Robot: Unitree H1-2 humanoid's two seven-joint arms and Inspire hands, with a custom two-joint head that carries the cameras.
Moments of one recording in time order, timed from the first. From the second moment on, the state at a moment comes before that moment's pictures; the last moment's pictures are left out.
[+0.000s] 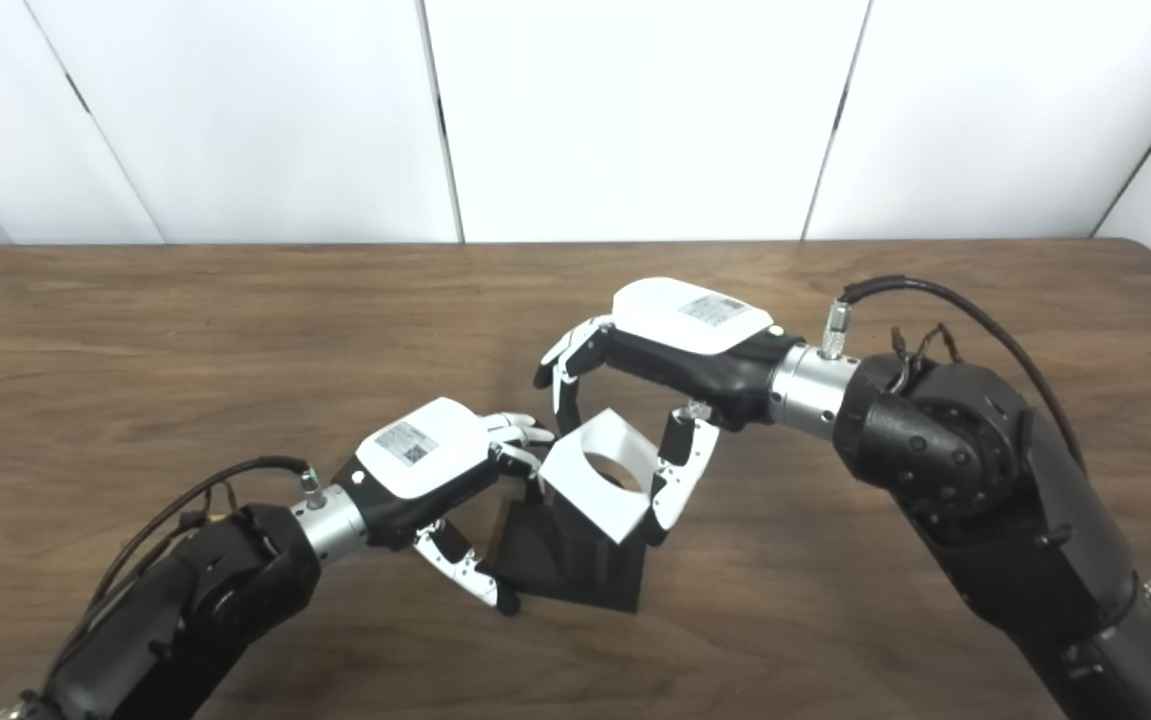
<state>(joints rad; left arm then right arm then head) -0.30 0.39 -0.54 -0.07 0.82 -0.22 -0.32 -0.45 -0.51 0.32 -0.49 -0.42 0.15 0.76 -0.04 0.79</state>
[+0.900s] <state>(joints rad) -0.29 0.39 -0.54 -0.08 0.82 -0.21 -0.33 -0.42 -0.51 0.34 -0.46 -0.44 0.14 0.75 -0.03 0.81</state>
